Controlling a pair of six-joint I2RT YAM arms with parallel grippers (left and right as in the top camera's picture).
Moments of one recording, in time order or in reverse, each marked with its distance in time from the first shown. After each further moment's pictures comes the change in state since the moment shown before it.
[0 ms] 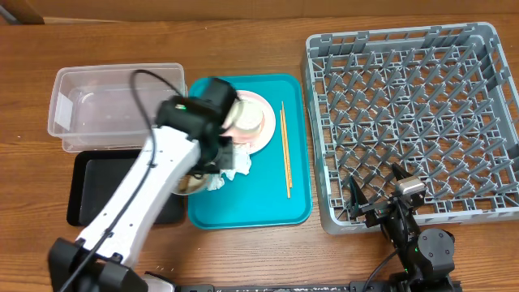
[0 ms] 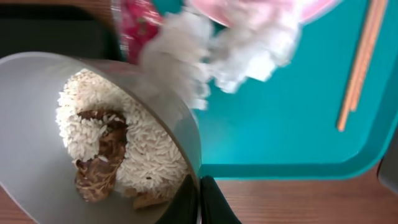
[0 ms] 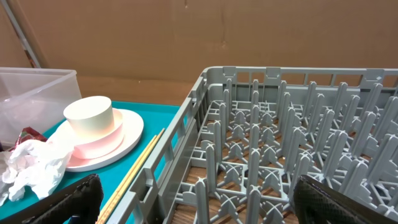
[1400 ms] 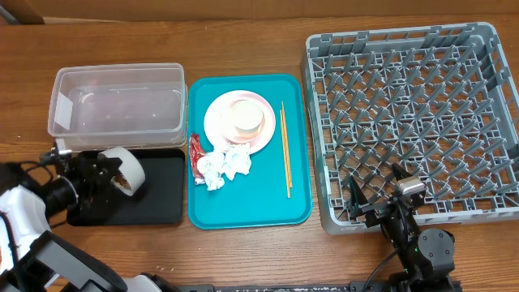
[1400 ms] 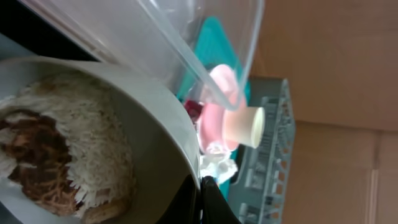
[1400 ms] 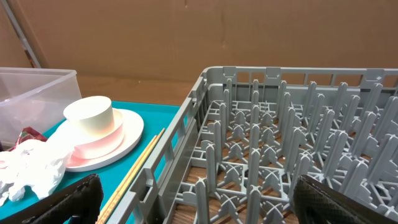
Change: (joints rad) left arm 1.249 -0.018 -0.425 0.388 1.080 0.535; right arm 0.000 0.000 0.000 0.000 0.000 0.000
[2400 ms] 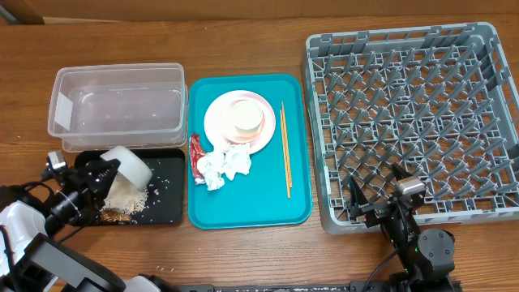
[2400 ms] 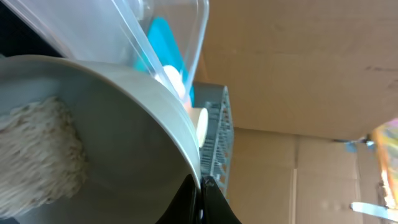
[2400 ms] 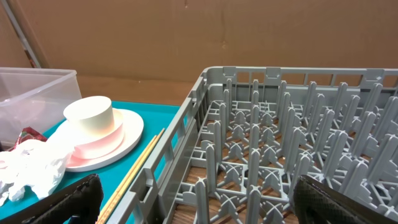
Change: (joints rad) left arm 0.085 -0.001 -0.084 -0.059 0.252 0.031; right arm 0.000 0.000 0.000 0.000 0.000 0.000
